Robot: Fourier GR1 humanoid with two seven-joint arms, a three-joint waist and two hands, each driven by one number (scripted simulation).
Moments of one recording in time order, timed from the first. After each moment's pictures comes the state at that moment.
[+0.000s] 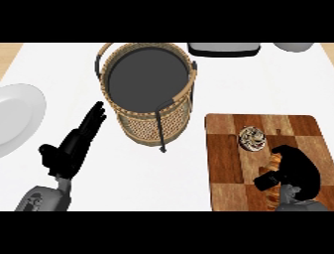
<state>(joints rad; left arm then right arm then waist) -0.12 0.23 -0.19 -1.37 0.17 0.01 -0.09 -0.02 -0.13 0.12 -1.60 0.96 0.10 1.06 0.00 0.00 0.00</state>
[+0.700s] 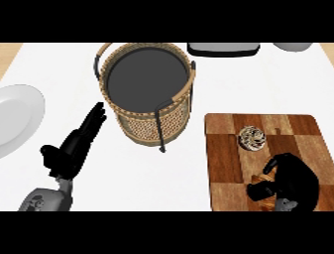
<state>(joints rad) -0.10 0.18 -0.14 -1.39 0.10 -0.03 -0.06 0.07 -0.09 0.19 -1.71 1.11 0.08 1.02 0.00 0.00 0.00</state>
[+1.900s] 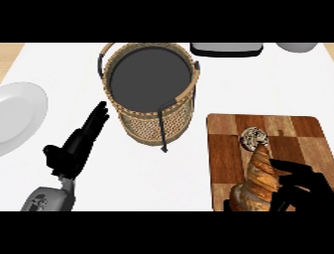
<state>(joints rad) -0.11 0.16 -0.13 -1.39 0.07 -0.05 -0.07 0.01 -0.01 0.68 -2.41 1.43 0.12 1.10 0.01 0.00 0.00</state>
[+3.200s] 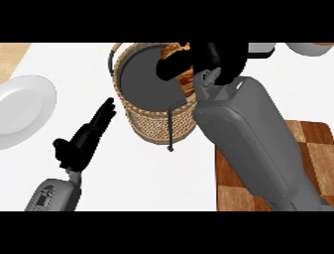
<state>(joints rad) -0.17 0.14 -0.13 -1.32 0.06 -0.08 -0.10 -1.03 -0.01 0.20 -1.38 0.90 -0.01 1.12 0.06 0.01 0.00</state>
